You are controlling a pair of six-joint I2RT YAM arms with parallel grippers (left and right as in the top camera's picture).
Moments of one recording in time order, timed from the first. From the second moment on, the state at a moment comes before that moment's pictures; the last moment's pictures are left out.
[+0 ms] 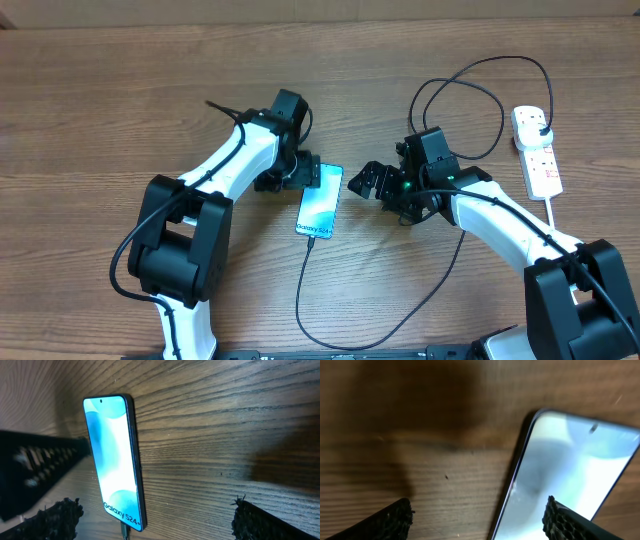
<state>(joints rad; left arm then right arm) -0.38 2.02 1.41 -0.86 0.11 -0.41 0.34 1.63 0.89 -0.38 -0.43 0.72</state>
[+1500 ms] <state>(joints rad) -0.46 2.18 1.49 -0.75 0.65 -0.46 0.34 1.63 0.89 -0.38 -0.43 0.72</state>
